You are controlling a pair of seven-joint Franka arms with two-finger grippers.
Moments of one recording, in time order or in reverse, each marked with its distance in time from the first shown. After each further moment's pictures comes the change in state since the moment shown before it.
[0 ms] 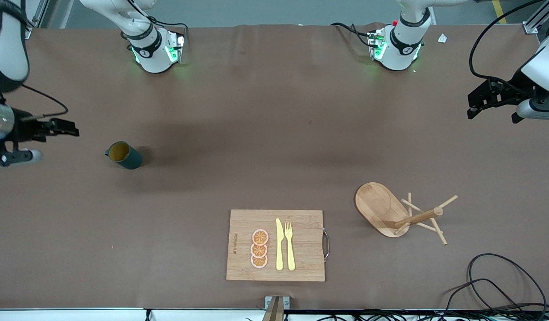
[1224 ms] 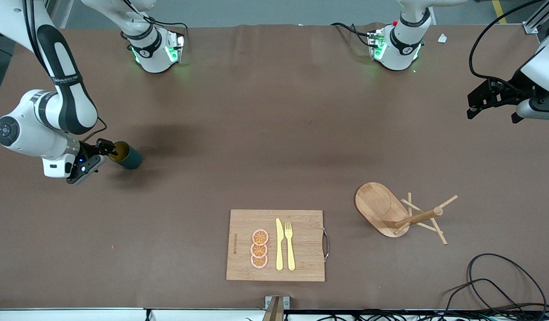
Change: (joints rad) left arm 0.000 0.000 0.000 0.000 0.000 0.000 0.000; right arm -0.071 0.094 -0.001 -0.542 0.093 0.749 -0.677
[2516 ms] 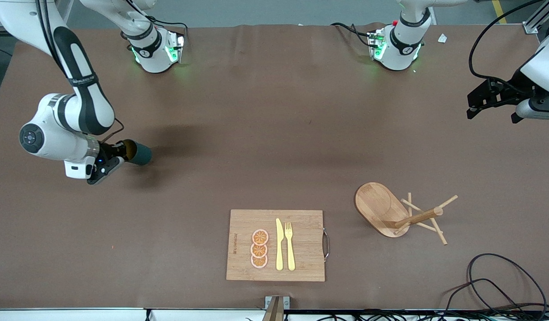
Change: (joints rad) left arm -0.001 0.000 0.000 0.000 0.000 0.000 0.000; right arm 0.110 -0.010 0.018 0.033 0.014 -0.135 0.244
